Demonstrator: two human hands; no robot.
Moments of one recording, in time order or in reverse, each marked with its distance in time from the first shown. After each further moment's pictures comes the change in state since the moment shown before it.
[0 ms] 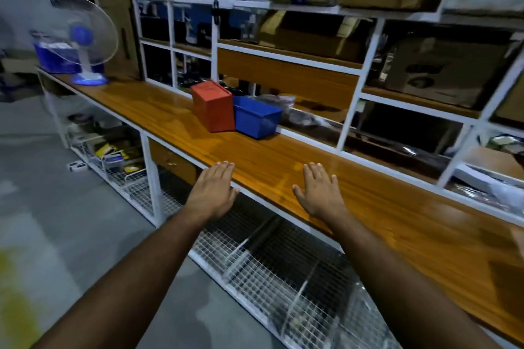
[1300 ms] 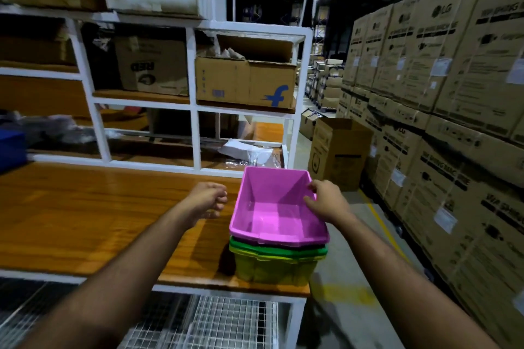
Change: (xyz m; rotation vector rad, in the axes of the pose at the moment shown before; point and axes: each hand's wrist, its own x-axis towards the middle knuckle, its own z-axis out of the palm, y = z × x) left_hand 0.008 0.739 0.046 -1.224 -0.563 -0.081; right_hand -0.354 0.661 -0.177 0.217 0.184 0.612
